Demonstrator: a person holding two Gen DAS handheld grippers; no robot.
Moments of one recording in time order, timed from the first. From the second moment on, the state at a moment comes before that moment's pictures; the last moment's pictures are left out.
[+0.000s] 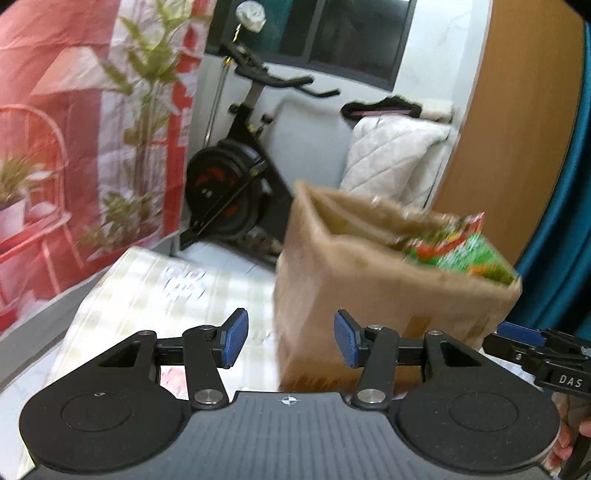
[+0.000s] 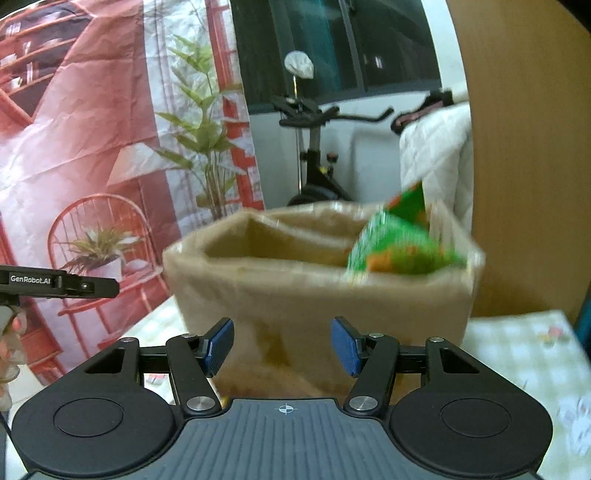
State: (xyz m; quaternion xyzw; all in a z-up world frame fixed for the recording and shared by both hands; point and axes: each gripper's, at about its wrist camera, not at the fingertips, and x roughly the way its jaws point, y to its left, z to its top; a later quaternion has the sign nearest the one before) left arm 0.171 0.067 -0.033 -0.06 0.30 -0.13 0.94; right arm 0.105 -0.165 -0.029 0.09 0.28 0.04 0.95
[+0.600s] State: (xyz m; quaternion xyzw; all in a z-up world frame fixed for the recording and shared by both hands) left arm 0.197 0.090 -0.111 -0.03 0.39 -0.10 0.92; right arm 0.137 -0.125 -0.148 0.06 0.45 0.01 0.89
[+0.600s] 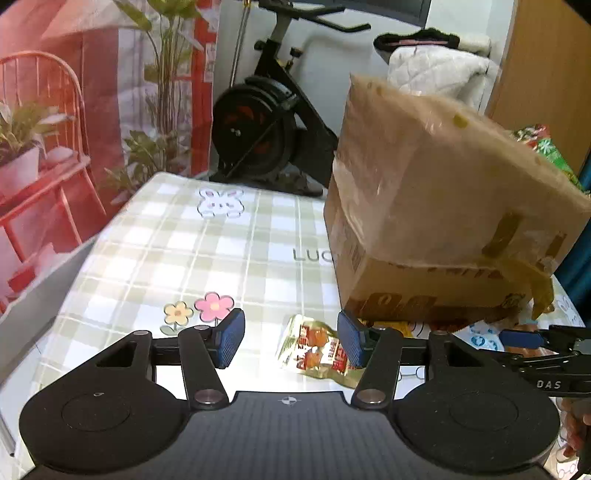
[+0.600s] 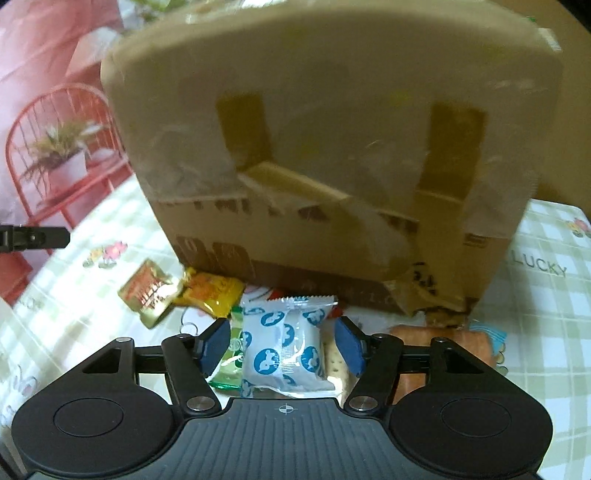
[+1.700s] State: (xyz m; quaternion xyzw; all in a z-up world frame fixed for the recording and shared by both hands) left arm 0.241 0.047 -0.176 -0.13 0.46 -0.01 0.88; right arm 0.115 -0.140 -0.140 0.10 0.42 0.02 0.90
